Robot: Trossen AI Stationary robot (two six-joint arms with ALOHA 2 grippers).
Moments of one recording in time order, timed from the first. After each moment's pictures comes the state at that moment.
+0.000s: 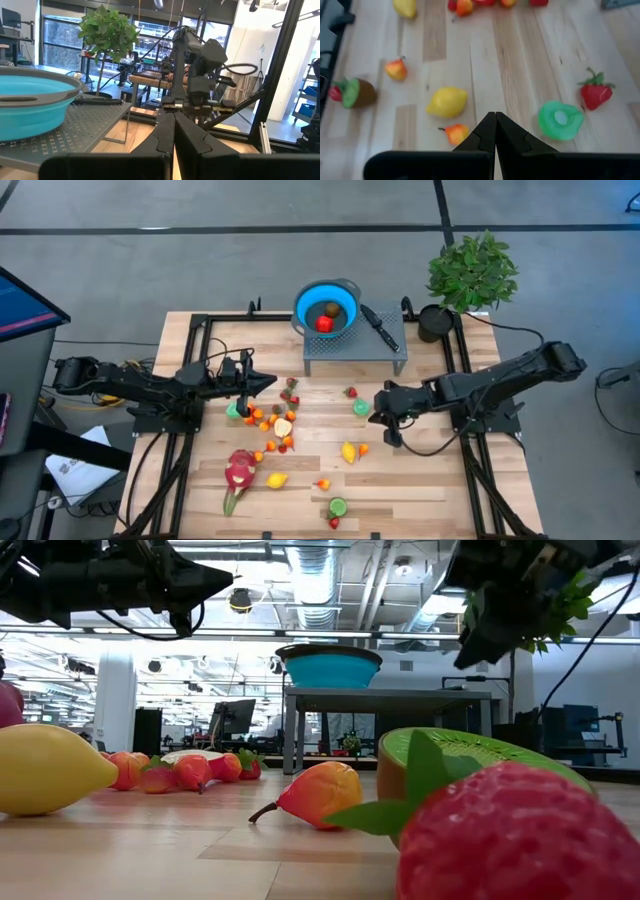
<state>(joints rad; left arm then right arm) 0.04 0.90 0.18 0.91 -0.08 -0.15 0.21 1.21 0.73 -0.34 0.08 0.34</state>
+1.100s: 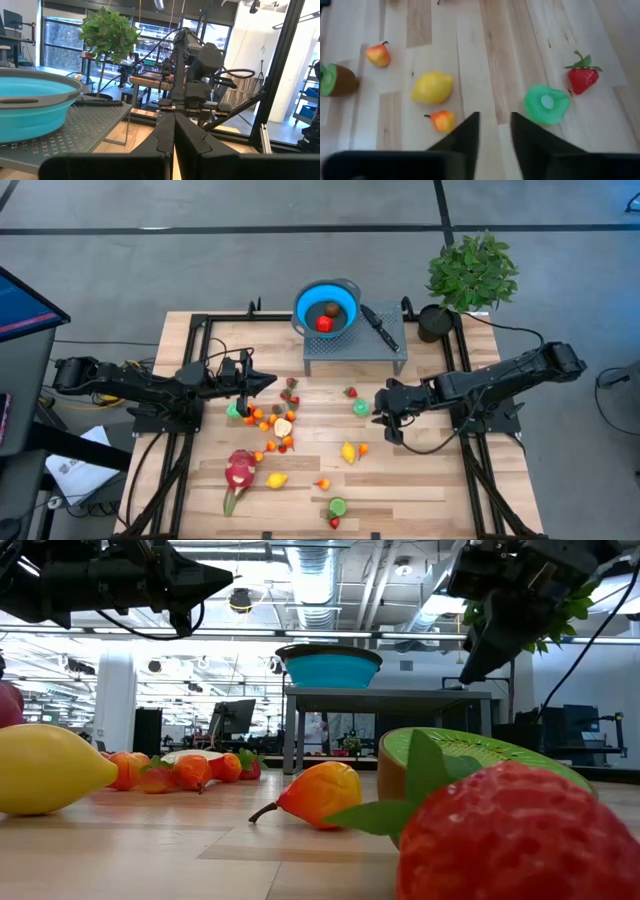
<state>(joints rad) 0.04 0.90 0.18 0.91 -0.09 -0.15 0.18 1.22 0.74 -0.41 0.08 0.32</state>
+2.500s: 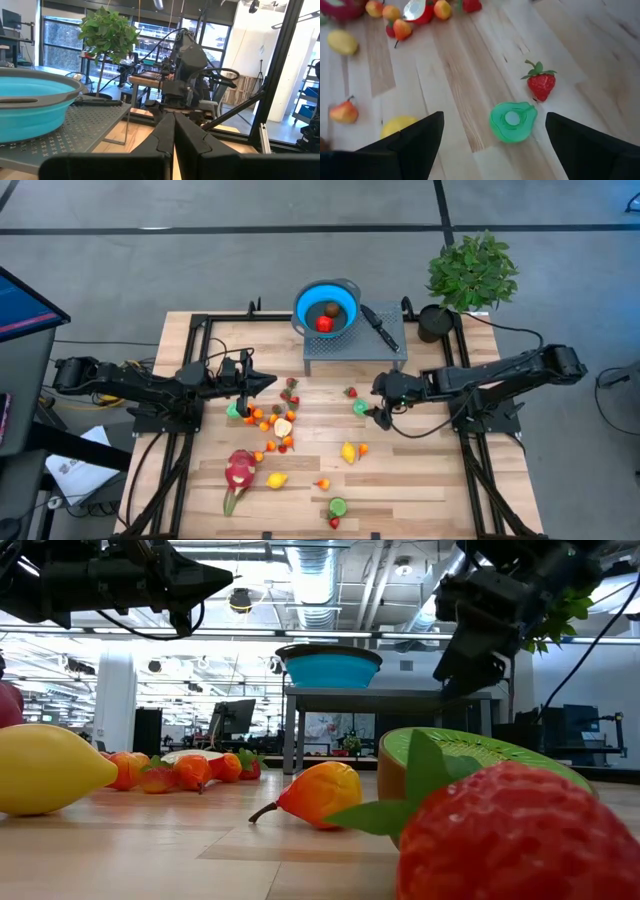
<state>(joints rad) 0.04 0.90 0.18 0.91 -0.08 -0.15 0.07 1.22 0.66 -0.26 0.14 0.49</state>
